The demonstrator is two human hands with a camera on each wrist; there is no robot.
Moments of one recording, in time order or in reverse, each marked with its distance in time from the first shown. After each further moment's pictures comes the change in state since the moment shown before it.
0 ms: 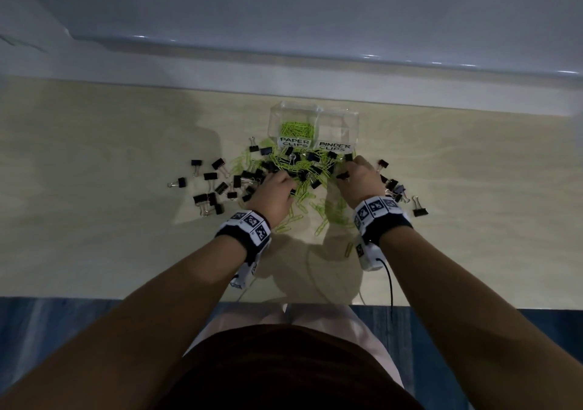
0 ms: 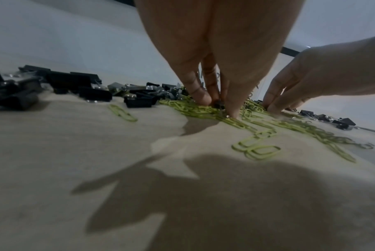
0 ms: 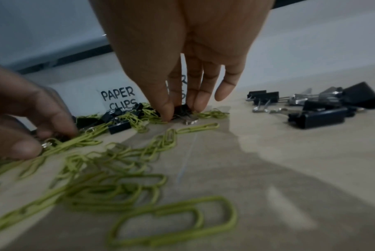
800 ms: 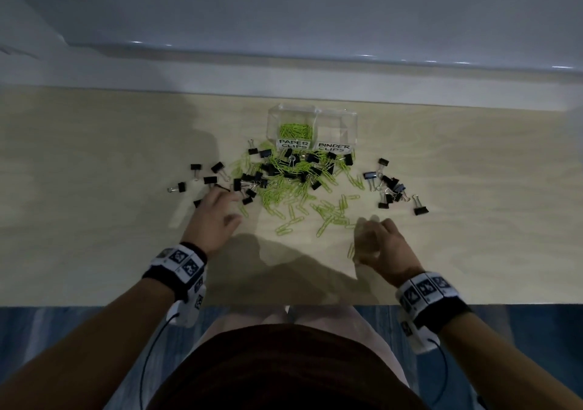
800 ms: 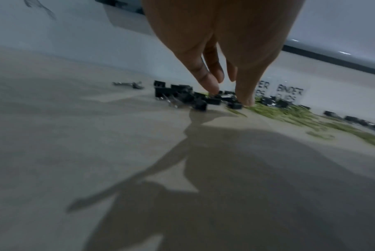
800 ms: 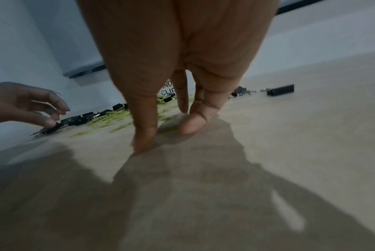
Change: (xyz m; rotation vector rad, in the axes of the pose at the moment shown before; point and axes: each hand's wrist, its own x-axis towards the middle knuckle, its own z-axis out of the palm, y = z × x) left_hand -0.077 -0.075 -0.028 -0.096 0.134 -0.178; right_hand -0.117 0.057 0.006 0.106 -0.228 0.073
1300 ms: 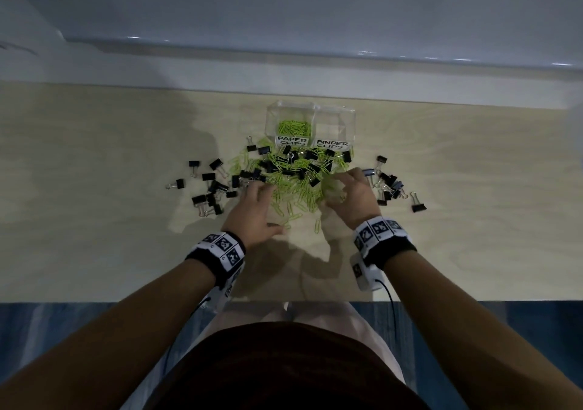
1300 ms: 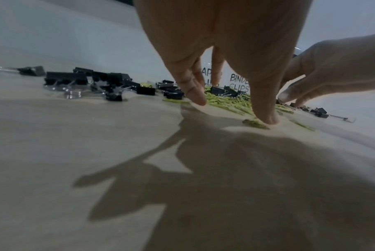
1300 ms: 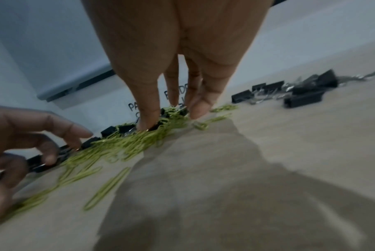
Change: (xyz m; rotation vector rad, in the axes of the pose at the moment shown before) left_hand 0.020 0.053 0.036 0.135 -0.195 0.081; right_hand 0.068 -0.072 -0.010 0.101 0.176 -0.061
